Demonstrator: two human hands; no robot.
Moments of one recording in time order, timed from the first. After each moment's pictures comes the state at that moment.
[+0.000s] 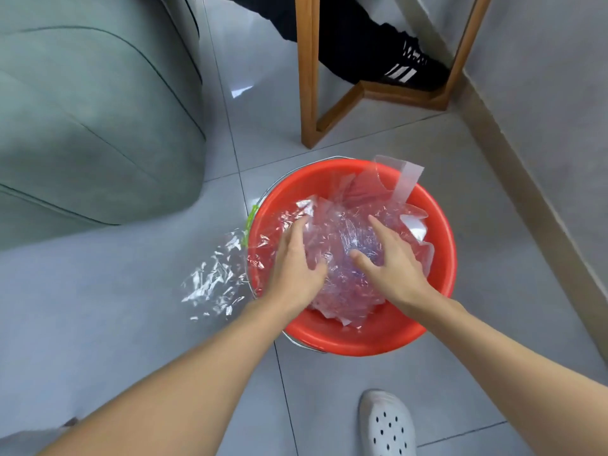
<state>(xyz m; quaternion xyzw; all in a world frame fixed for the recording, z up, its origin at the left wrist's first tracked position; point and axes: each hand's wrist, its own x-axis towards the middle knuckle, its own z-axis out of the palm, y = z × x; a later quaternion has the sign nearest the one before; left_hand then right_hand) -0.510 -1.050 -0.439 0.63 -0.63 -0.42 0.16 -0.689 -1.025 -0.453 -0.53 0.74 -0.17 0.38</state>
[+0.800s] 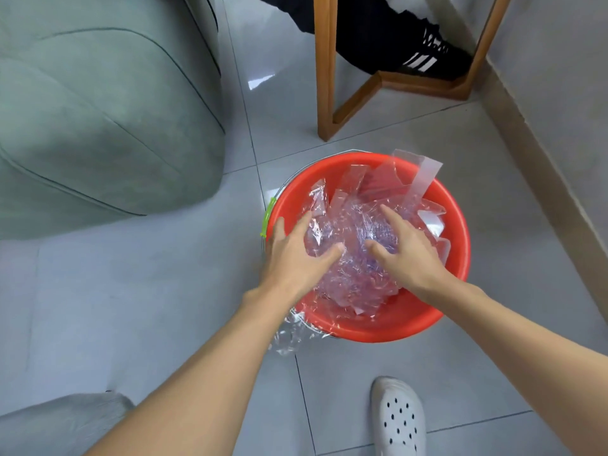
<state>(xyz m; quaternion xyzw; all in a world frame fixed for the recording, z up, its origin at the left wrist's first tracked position) -0.495 -1.051 -0.389 0.70 -0.60 -0.39 0.02 -0.690 -1.031 -0.430 -0.55 0.73 -0.15 0.38</state>
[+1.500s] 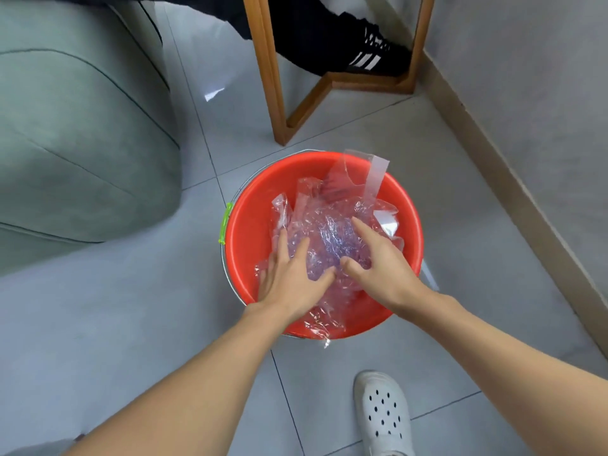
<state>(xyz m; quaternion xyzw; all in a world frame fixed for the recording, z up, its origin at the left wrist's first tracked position) -0.537 -1.034 -0.438 0.63 -0.69 -0.35 -0.09 -0.708 -0.998 -0.423 -0.53 0.71 -0.20 0.41</state>
